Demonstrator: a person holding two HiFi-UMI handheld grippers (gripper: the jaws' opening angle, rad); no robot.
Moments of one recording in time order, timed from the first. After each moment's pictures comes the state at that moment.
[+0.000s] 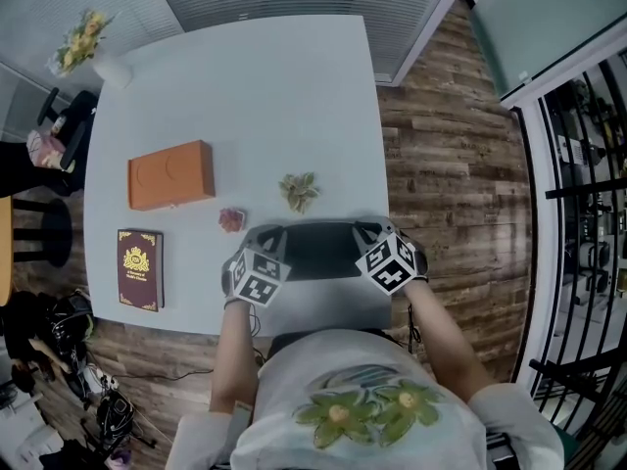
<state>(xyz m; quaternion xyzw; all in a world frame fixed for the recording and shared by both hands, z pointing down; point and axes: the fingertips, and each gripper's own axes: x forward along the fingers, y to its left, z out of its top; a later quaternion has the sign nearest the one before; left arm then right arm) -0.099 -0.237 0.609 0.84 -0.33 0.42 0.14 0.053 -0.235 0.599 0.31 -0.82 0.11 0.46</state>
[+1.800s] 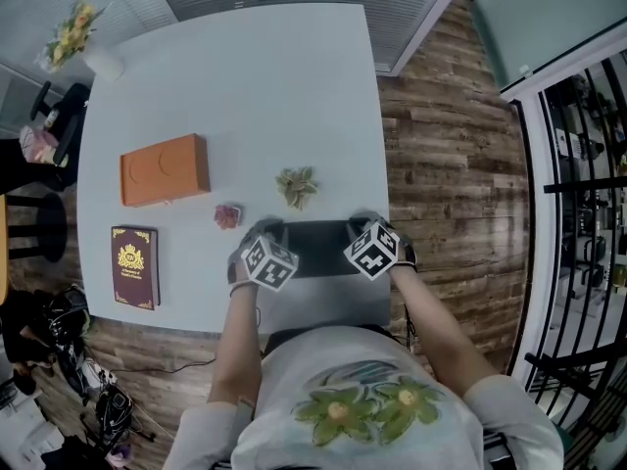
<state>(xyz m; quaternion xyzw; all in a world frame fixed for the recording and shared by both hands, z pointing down) -0.095 -0.238 0.678 0.80 -0.30 0.50 0.14 0.052 -0.235 0.668 0.30 -0.79 0.16 0.51</state>
